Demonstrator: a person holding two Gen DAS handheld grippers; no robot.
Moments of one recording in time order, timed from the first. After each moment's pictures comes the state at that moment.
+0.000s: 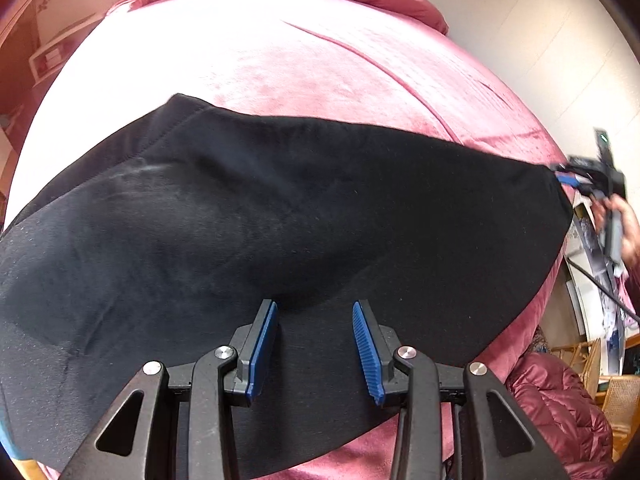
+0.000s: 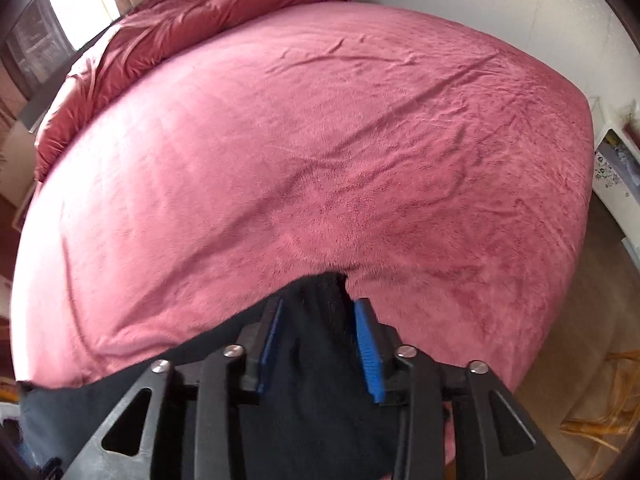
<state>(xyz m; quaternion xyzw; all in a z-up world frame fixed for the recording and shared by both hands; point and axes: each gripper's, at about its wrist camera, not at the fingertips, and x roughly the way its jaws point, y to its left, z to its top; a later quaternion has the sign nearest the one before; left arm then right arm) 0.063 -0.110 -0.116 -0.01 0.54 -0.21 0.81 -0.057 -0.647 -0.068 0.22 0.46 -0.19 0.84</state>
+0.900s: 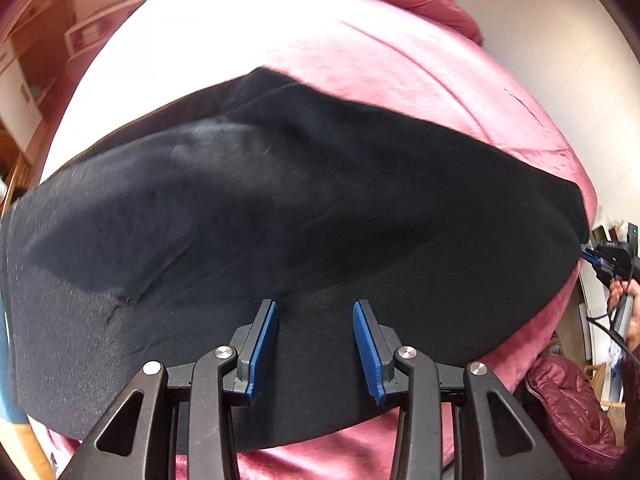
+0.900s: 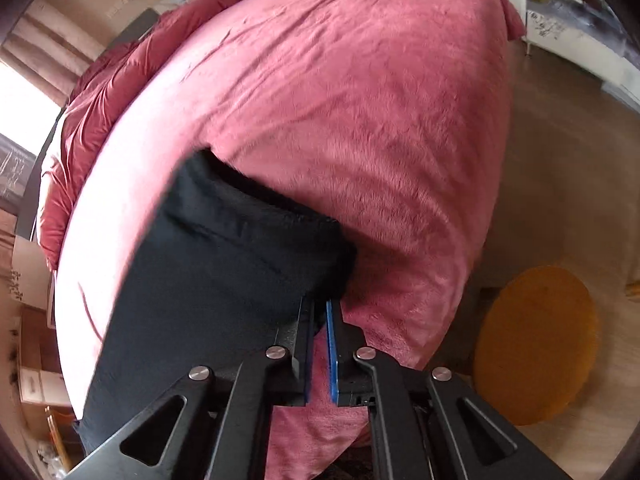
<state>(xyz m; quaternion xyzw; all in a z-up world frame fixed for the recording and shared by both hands) 0.035 -0.047 -0.122 -0.02 0.56 -0.16 0.82 -0.160 -0.644 -0.135 0.40 0.41 -0.25 0.78</state>
